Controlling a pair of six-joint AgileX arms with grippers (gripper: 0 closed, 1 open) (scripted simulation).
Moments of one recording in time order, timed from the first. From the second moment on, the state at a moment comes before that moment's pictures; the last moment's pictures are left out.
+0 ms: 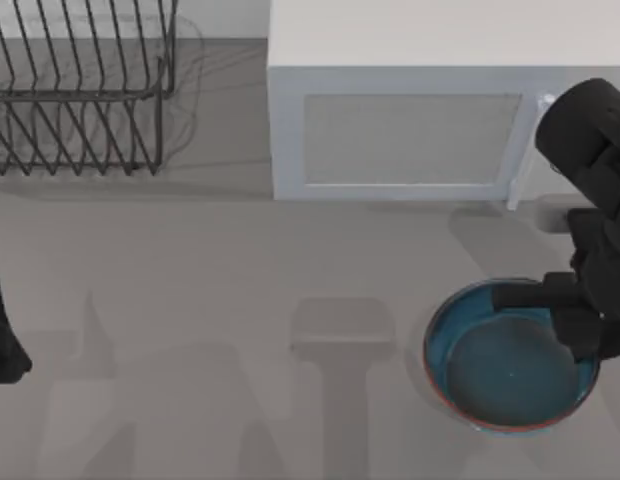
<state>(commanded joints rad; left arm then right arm) 0.00 0.00 0.00 0.00 0.00 0.00 0.46 1.58 1.13 -1.15 0.00 0.47</state>
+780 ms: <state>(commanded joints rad) 0.00 0.00 0.00 0.00 0.00 0.00 0.46 1.49 1.32 -1.36 -0.02 0.45</state>
